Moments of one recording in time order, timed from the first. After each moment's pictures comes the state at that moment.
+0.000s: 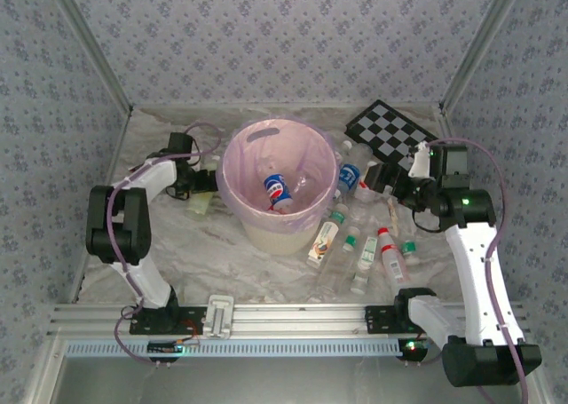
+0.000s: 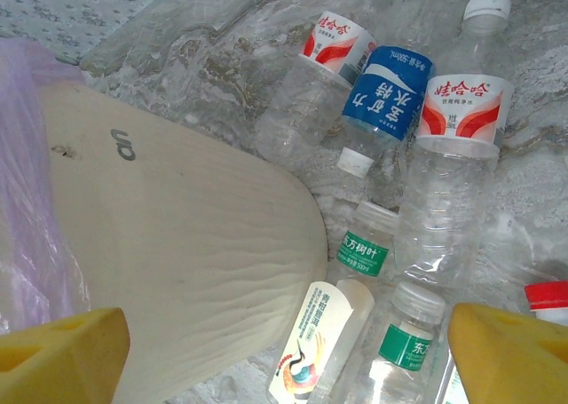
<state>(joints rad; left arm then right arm) -0.11 1.75 1.14 -0.59 0.14 -0.18 0.03 0.96 1.15 -0.99 -0.44 0.44</state>
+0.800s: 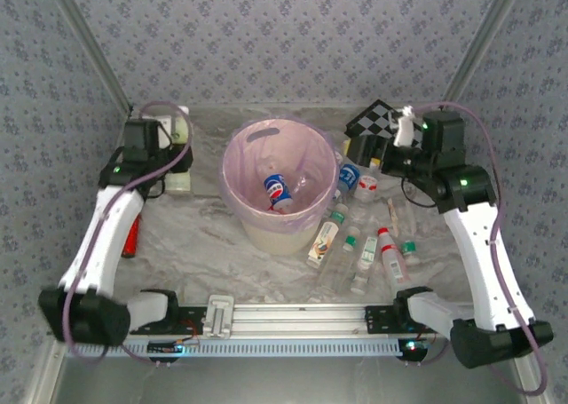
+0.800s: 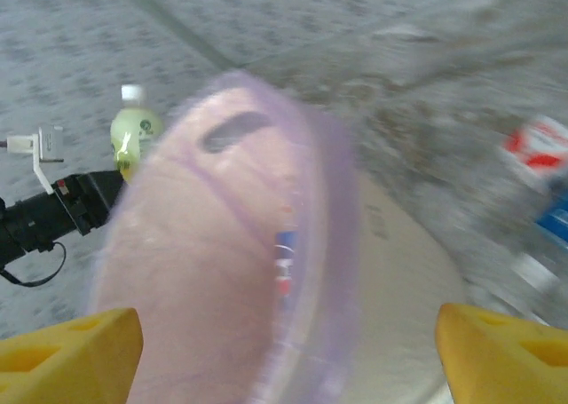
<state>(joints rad) -0.14 1.13 1.22 -0.70 0.01 -0.18 0.24 1.11 1.43 -0.81 -0.57 0.47</state>
